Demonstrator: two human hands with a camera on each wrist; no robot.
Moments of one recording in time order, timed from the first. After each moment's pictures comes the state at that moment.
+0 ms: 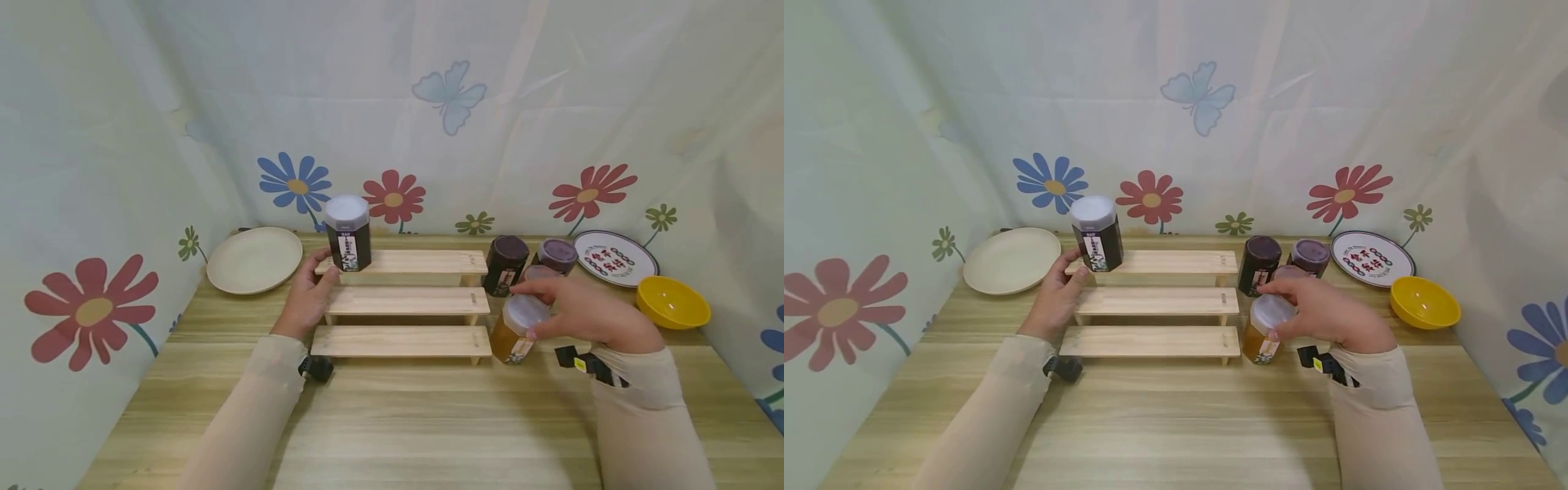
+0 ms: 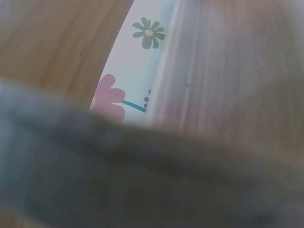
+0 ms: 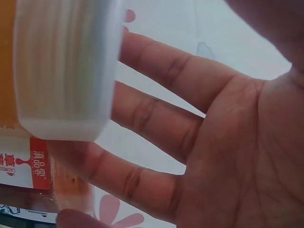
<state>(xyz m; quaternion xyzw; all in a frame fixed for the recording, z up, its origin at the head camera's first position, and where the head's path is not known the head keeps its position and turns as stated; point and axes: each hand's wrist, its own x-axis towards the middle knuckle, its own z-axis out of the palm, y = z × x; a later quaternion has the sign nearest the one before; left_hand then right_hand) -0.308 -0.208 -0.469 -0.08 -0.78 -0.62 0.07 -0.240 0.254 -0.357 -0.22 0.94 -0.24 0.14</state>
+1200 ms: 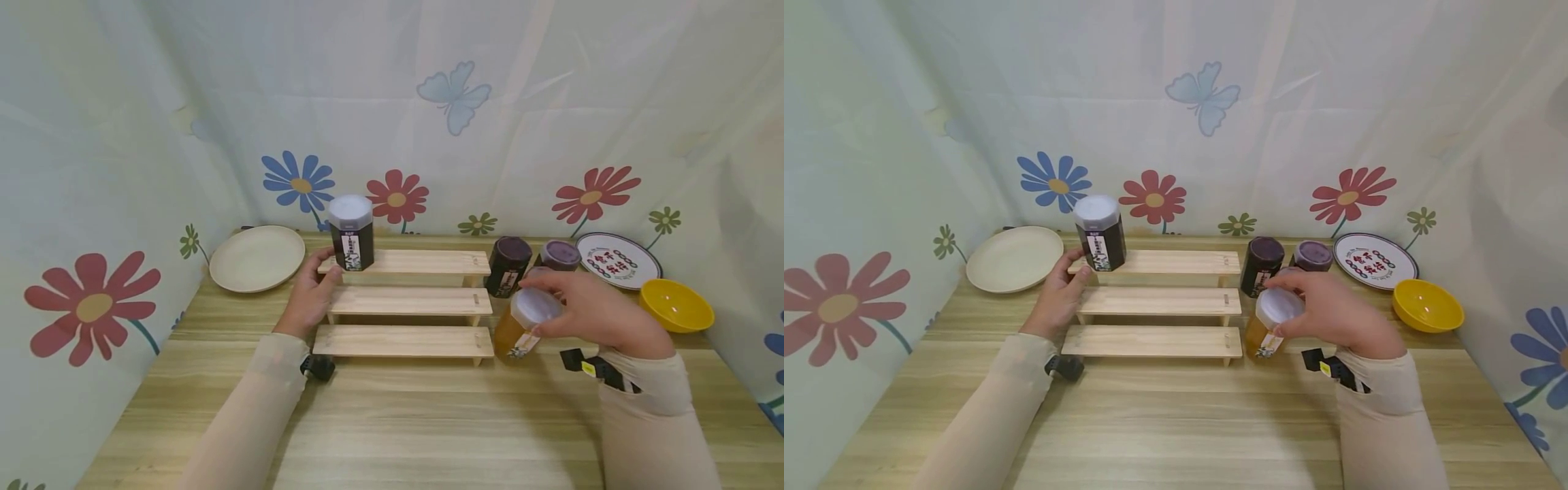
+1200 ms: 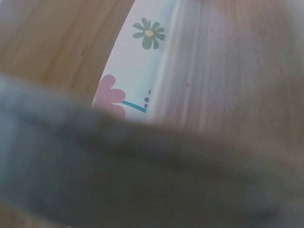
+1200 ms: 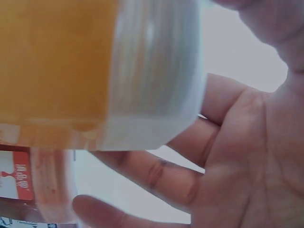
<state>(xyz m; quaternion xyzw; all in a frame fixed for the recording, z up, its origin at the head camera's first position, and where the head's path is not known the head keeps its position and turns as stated) -0.308 -0.209 -0.471 -0.09 -0.79 -0.60 0.08 -0.232 0.252 -0.350 -0.22 0.95 -0.22 0.07</state>
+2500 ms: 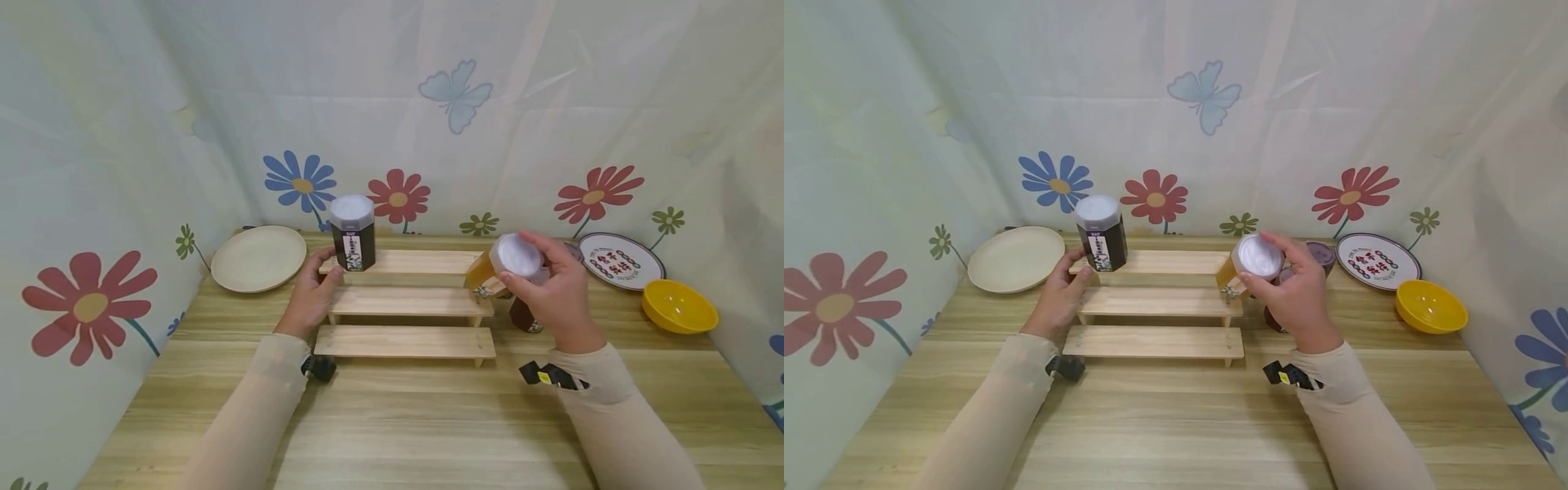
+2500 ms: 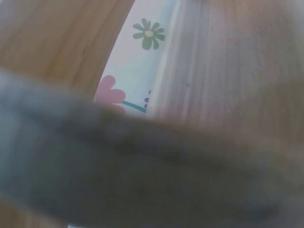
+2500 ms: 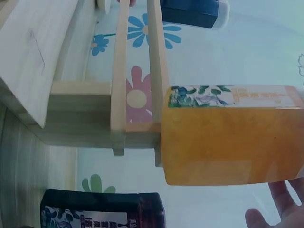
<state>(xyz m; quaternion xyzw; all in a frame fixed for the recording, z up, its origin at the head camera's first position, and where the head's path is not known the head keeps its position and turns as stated) -0.313 -0.211 -0.477 -0.09 -0.79 -0.60 0.08 -0.253 0.192 -0.394 -0.16 0.77 -0.55 -0.27</state>
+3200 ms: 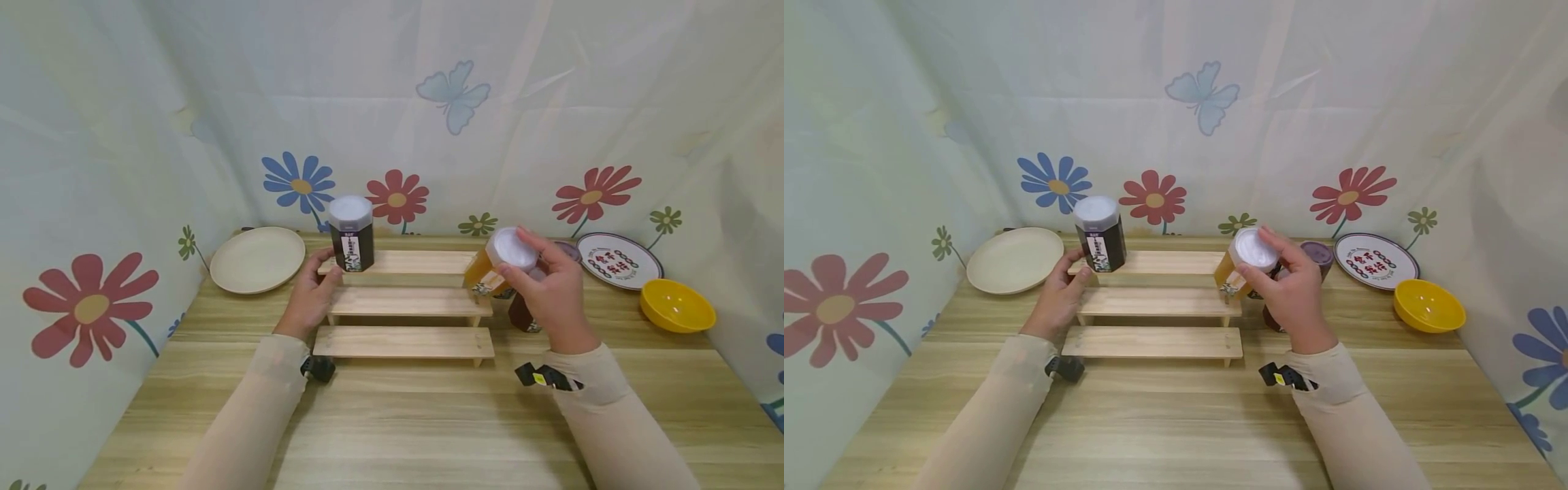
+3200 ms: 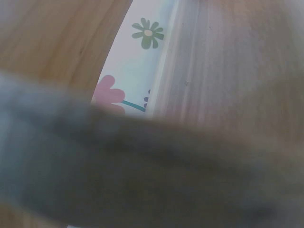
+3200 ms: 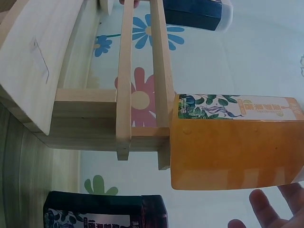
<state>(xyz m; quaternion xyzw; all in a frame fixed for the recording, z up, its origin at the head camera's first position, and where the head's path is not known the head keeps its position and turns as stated) -0.313 -0.212 -0.477 -0.10 -0.79 -0.60 0.08 -0.257 0.187 -0.396 -0.14 0.73 -0.60 -0.27</state>
